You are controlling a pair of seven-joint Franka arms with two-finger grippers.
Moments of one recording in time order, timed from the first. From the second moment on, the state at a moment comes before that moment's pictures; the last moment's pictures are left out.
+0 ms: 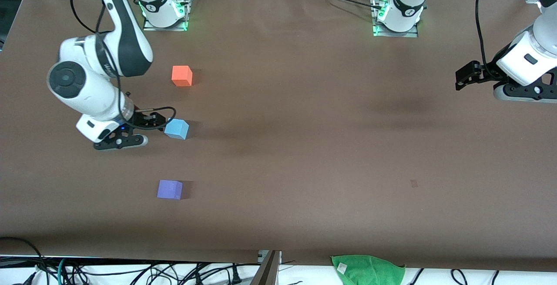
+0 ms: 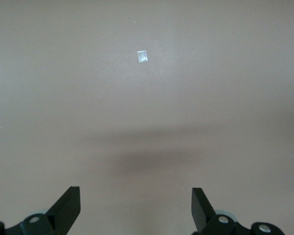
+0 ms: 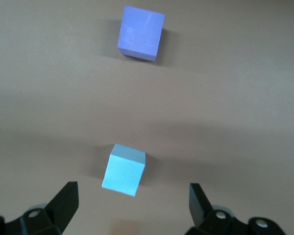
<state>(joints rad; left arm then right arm) -0.07 0.02 0.01 -1.65 0.02 1.62 -0.01 0.26 0.29 -0.07 -1.74 -0.02 2.00 0.05</state>
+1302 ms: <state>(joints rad) -0.07 0.02 0.01 -1.65 0.02 1.61 -0.01 0.26 0.26 -0.12 -1.38 -0.03 1.43 0.00</state>
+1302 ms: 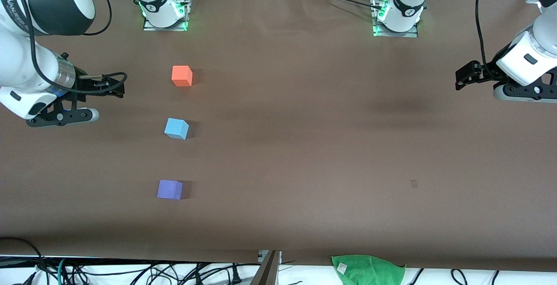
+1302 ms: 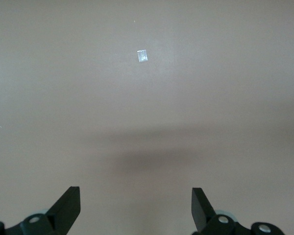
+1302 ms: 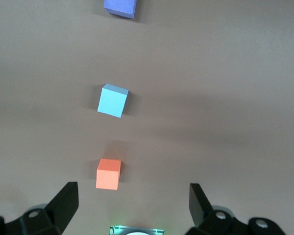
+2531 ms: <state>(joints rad) -0.07 0.02 0.01 -1.65 0.02 1.61 -0.01 0.20 0.13 -0.09 -1.46 -0.02 1.43 -0.01</state>
